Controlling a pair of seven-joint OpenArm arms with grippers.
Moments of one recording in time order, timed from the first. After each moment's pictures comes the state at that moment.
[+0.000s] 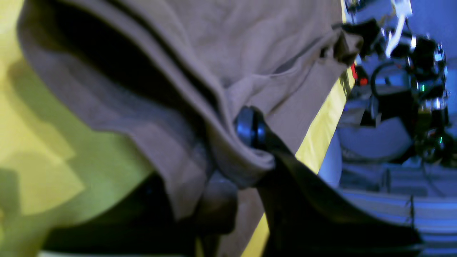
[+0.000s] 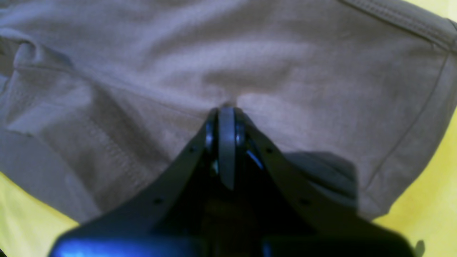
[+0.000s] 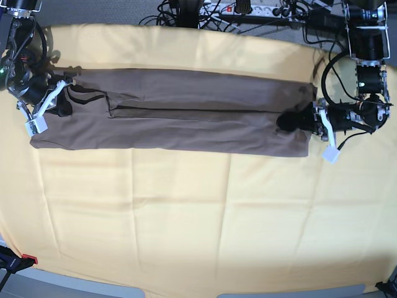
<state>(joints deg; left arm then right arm) -7.6 -30.7 -7.3 66.7 -87.7 -38.2 80.1 -14.8 25.7 22.9 92.0 36.4 41.9 -54.1</state>
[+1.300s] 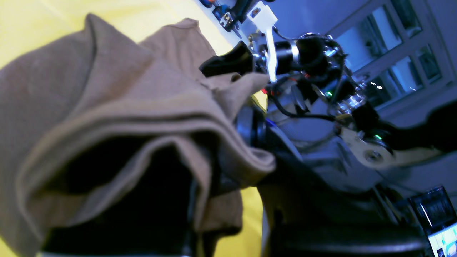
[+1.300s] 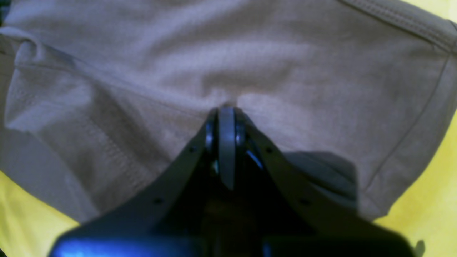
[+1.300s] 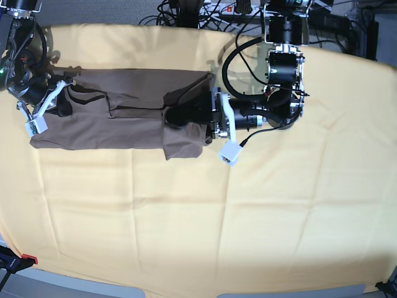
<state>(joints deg) -4.5 0.2 -0.2 83.2 -79.3 -43.7 76.9 -14.7 25.7 22.9 92.0 36.5 42.0 -54.3</state>
